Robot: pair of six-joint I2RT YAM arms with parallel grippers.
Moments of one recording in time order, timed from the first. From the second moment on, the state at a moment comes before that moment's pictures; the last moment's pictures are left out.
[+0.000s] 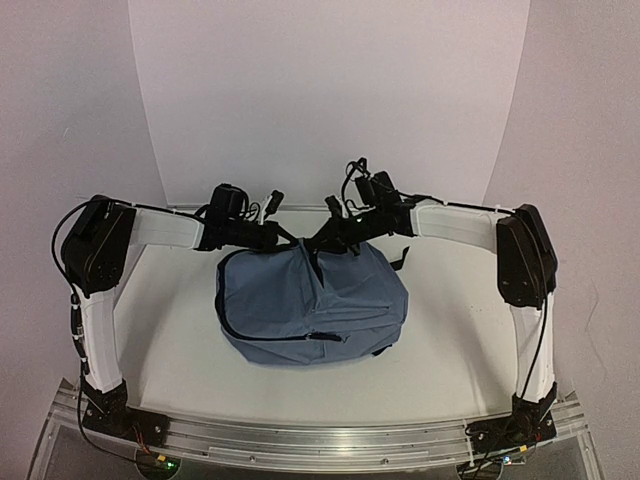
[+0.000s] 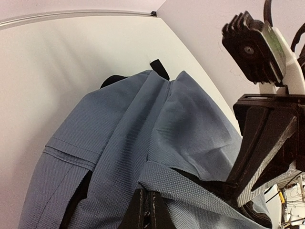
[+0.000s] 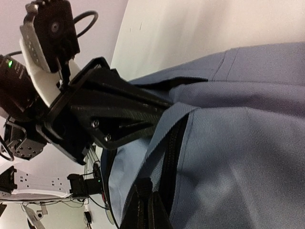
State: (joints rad) left arm -0.48 2.02 1.35 0.15 0.69 -0.35; right arm 0.63 2.15 1.76 -0.30 -0.68 0.72
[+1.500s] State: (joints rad) left arm -0.42 2.02 1.34 0.09 0.74 -0.42; right arm 0.71 1.82 1.23 -0.18 -0.71 0.42
